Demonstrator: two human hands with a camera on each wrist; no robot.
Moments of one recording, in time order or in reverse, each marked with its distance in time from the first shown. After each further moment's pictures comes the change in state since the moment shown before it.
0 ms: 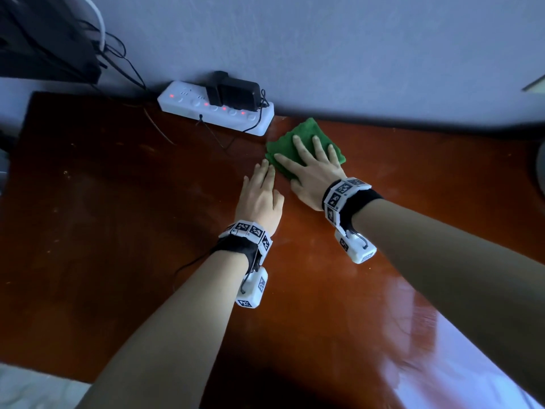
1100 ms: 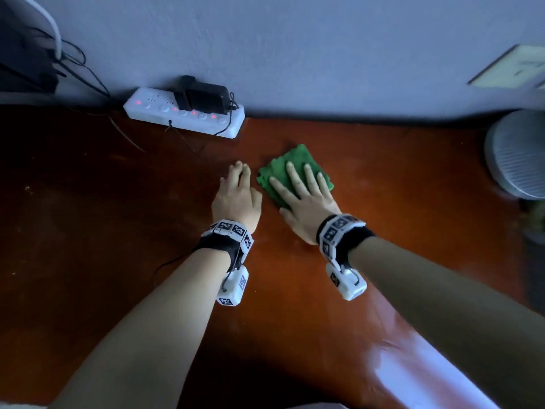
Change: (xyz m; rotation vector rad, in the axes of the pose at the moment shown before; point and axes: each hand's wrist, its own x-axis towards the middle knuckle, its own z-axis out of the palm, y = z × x) left_hand -0.003 0.005 0.005 0.116 0.044 -0.045; right_hand -0.072 0.003 0.036 0.007 -0.022 0.088
